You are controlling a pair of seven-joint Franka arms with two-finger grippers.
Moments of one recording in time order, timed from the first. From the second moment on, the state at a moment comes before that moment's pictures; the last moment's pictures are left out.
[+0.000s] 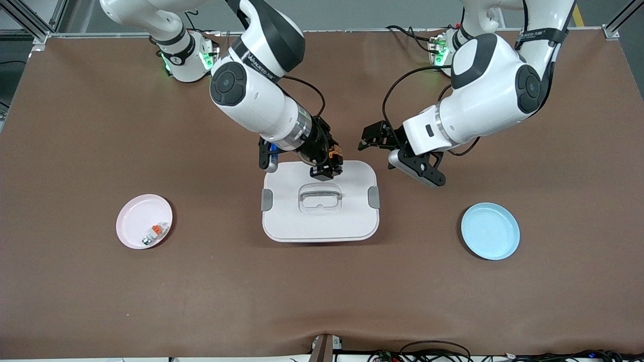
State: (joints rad) left arm -0.19 0.22 -0.31 -1.71 -0.55 2.07 0.07; right arm 0.69 0.51 -0.01 -1.30 0.46 2.07 2.04
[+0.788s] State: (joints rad) left arm -0.23 0.25 -0.31 -1.72 -0.76 2.17 -0.08; right arm 0.69 0.53 -0.01 -1.24 0.46 2.09 2.11
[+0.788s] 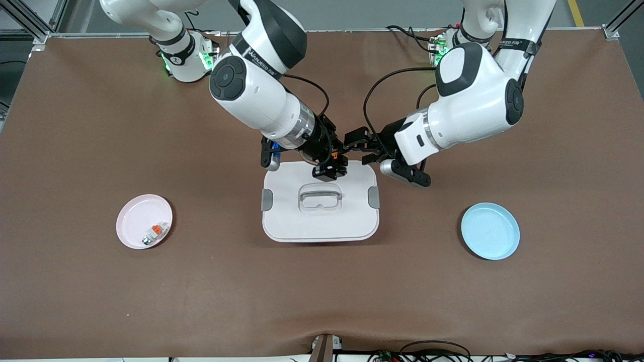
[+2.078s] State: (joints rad) left arm -0.25 0.27 -0.31 -1.73 -0.79 2.20 -0.12; right arm 0.70 0.55 -0.01 -1.21 0.46 2.11 2.12
